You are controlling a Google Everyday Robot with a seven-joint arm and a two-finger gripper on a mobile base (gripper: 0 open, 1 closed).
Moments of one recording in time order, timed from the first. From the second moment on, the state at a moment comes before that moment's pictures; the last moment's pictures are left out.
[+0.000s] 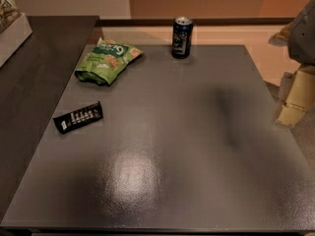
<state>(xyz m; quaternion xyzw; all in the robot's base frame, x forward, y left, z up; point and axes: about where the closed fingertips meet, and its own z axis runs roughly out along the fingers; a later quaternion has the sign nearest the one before) 0.438 -0.217 0.976 -0.60 0.78 -0.03 0.16</state>
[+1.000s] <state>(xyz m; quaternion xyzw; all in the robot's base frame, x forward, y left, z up) 0.475 -0.216 0.984 -0.58 0.79 -0.01 0.21</state>
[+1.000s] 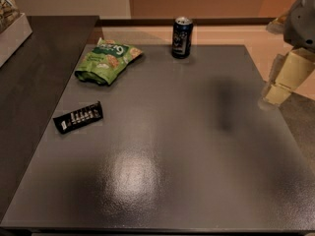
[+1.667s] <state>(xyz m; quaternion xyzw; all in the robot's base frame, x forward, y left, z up) 0.551 -0.203 0.964 -0.54 0.80 0.02 0.26</state>
